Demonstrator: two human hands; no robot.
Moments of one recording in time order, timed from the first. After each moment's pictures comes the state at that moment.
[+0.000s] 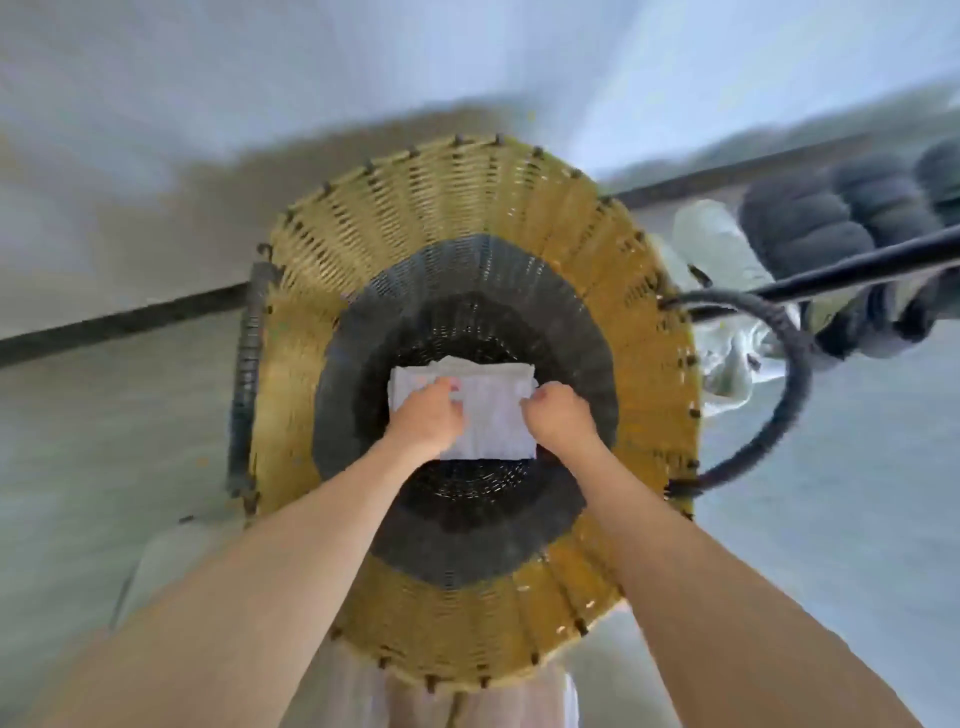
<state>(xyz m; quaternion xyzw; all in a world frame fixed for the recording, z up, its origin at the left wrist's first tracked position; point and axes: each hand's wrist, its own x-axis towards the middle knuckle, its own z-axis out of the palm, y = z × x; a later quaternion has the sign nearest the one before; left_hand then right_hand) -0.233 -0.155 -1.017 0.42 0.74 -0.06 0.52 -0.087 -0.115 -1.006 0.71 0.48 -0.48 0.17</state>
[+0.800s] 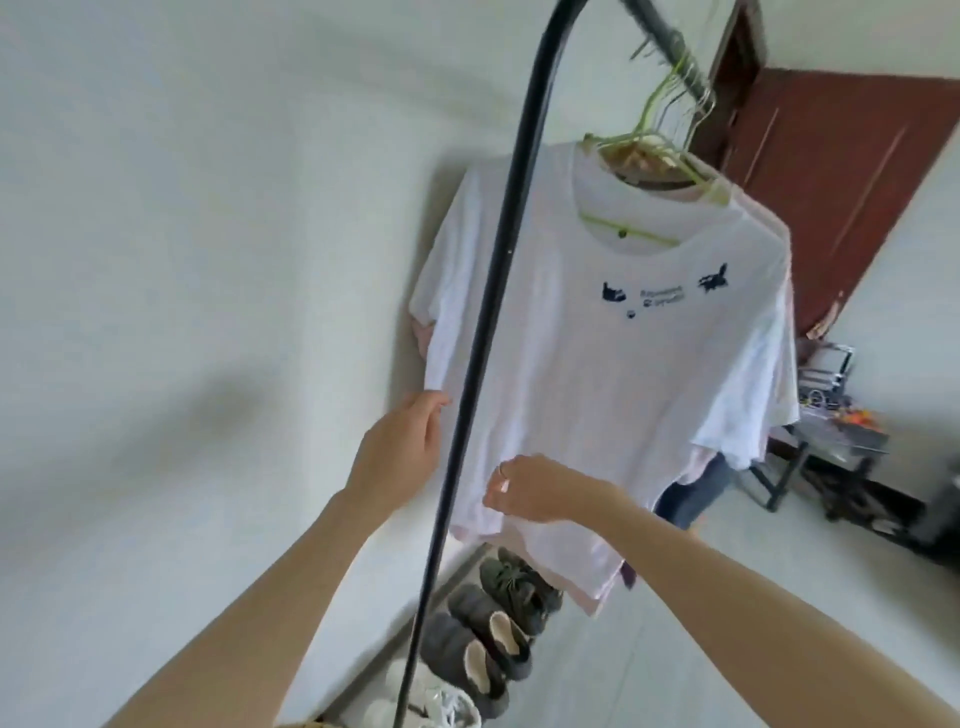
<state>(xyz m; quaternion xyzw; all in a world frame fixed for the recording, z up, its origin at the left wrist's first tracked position) -0.090 -0.032 -0.244 0.80 0.43 0.40 0.14 0.065 -0.099 -0.206 0.70 0.69 -0.19 0.05</state>
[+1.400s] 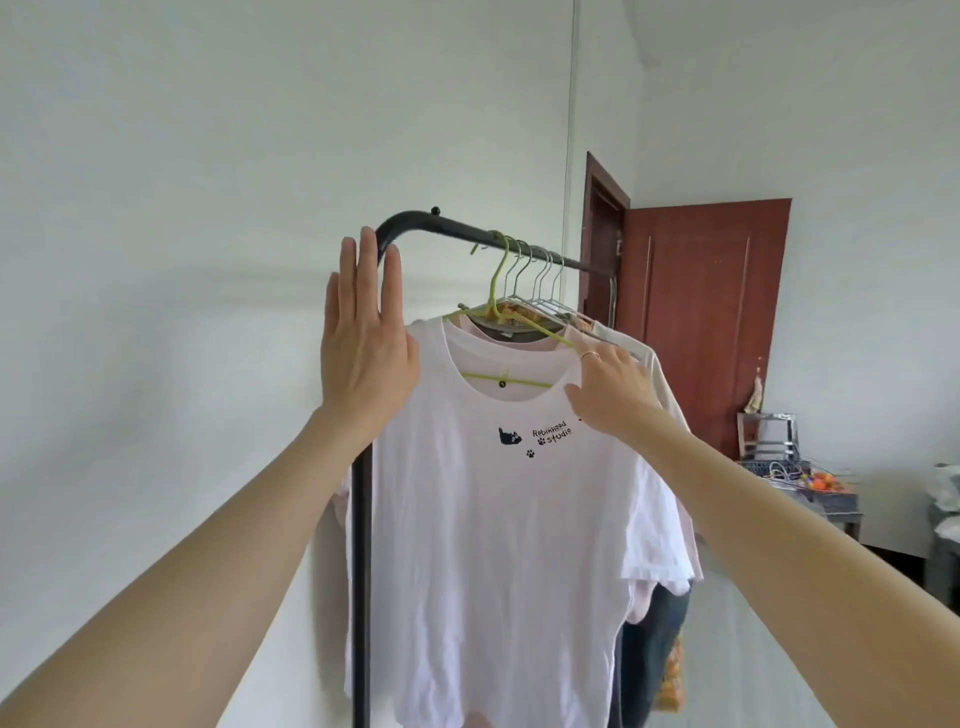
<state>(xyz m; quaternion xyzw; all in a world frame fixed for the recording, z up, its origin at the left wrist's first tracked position) 0.018 0.007 0.006 0.73 0.33 0.53 -0.27 0.250 -0.085 -0.006 0.80 0.52 0.23 -0.19</state>
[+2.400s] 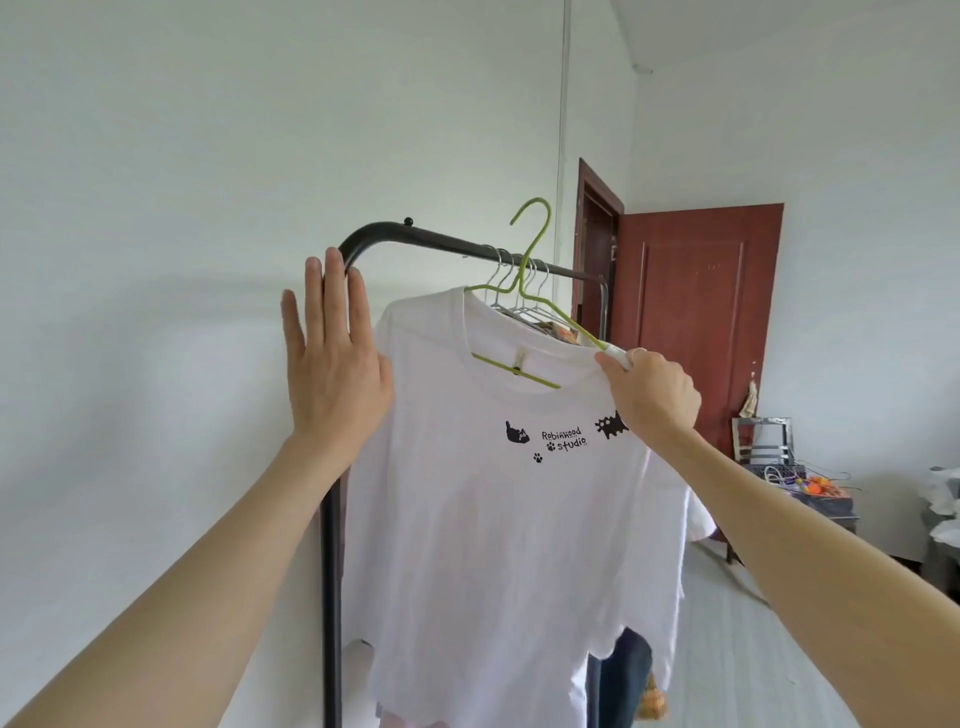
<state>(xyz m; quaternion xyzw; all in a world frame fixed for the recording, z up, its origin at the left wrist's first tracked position) 0.025 0.006 0.004 0.70 0.40 0.51 -0.31 0.290 -0.105 0.004 0.80 0.38 0.22 -0.42</state>
